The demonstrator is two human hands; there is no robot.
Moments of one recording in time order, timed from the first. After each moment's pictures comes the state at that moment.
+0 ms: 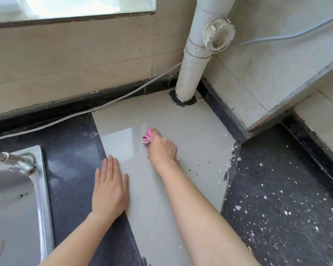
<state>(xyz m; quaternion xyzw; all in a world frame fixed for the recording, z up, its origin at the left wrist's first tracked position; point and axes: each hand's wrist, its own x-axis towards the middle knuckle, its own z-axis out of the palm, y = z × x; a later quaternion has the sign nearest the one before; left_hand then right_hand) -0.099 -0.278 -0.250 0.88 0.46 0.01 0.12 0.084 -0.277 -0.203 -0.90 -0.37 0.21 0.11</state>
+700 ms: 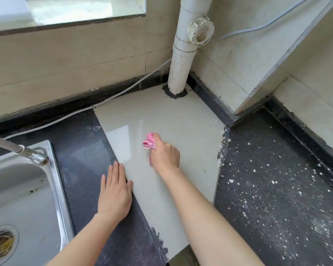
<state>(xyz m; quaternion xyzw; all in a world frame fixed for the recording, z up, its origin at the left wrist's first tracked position) -0.139 -0.314 -0.240 0.89 0.43 -0.06 0.17 0.036 -0.341 -0.189 -0.91 -0.36 0.17 0.15</state>
